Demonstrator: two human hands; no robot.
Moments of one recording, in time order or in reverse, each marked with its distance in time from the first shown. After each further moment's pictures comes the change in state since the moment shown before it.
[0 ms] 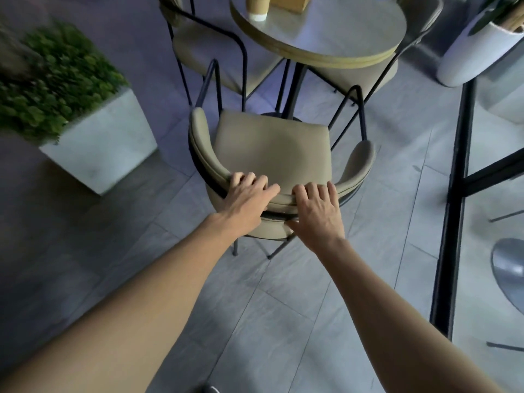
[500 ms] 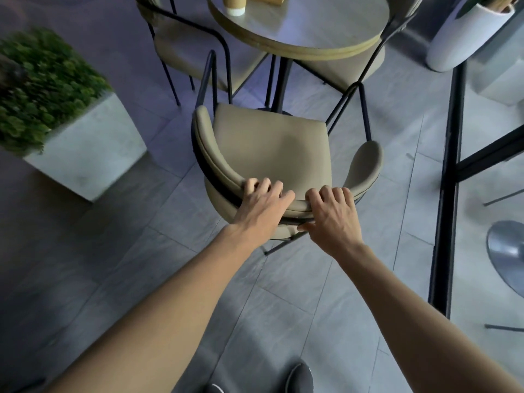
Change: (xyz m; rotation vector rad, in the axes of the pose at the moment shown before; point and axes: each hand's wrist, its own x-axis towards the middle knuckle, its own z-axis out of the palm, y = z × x) left_hand 0.015 0.056 0.006 -0.006 0.016 0.039; right_hand -0.023 0.050 0.001 -0.012 0.007 0.029
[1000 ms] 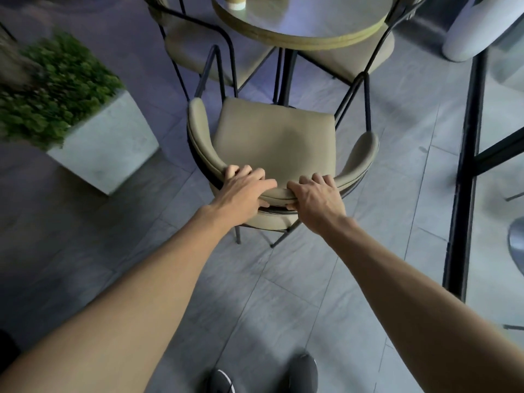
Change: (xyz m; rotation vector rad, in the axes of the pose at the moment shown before) left_hand -0.014 -0.020 -0.009 -0.051 -0.054 -0.013; right_hand 0.004 -0.006 -0.009 0.128 -0.026 -0.154
